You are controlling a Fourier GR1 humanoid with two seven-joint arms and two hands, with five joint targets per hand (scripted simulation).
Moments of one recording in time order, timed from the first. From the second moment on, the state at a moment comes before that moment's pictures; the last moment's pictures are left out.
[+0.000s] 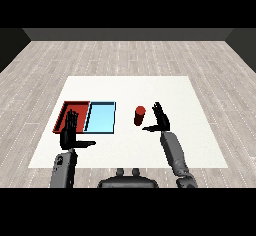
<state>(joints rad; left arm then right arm) 0.05 0.07 0.11 -1.64 0.11 -0.14 -0.45 -0.39 -0.02 -0.09 -0.95 -0.15 0.17 -0.45</state>
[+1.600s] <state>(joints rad) 0.05 0.06 0.12 -1.63 0.11 -0.14 -0.47 -0.63 0.00 -0.05 -0.55 -0.24 0.12 -0.58</state>
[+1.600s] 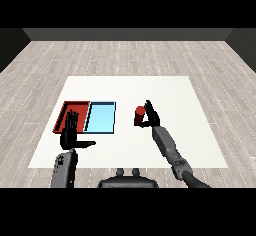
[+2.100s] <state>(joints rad) 0.05 0.06 0.13 -1.65 0.13 -0.13 -0.45 -0.75 0.00 0.04 -0.37 -0.35 0.09 -0.64</state>
